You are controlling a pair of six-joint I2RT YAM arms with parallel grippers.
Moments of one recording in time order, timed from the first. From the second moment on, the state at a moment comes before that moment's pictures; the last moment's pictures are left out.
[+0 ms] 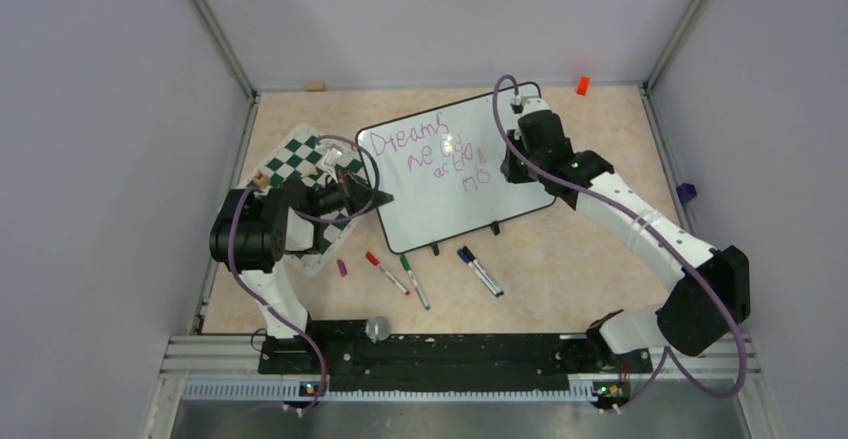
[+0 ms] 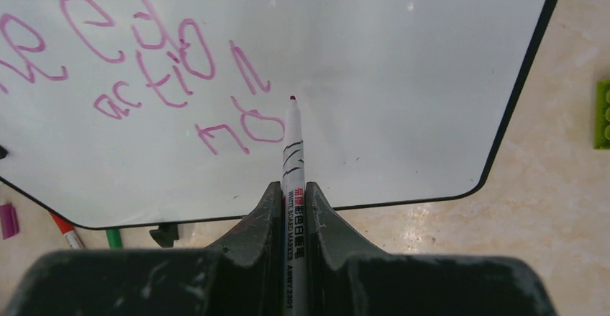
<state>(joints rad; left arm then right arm) 0.00 1.87 0.52 1.53 1.22 -0.85 0.55 1.38 1.21 -0.50 0.16 0.31</state>
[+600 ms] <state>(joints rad) 0.00 1.87 0.52 1.53 1.23 -0.85 0.52 1.37 1.16 -0.49 0.12 0.32</state>
